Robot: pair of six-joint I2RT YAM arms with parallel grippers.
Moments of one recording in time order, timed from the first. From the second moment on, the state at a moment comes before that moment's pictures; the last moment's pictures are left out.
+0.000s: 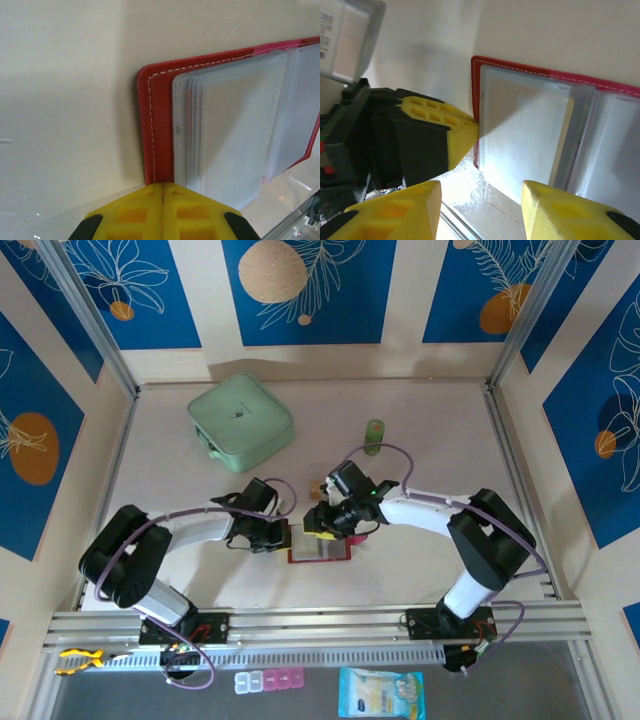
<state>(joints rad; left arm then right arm) -0.62 1.53 0.68 -0.33 0.44 -0.70 0.75 1.63 0.89 -0.29 -0.57 0.83</state>
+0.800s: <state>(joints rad) -0.62 1.53 0.68 -0.33 0.44 -0.70 0.77 1.74 0.93 -0.34 -0.56 0.83</state>
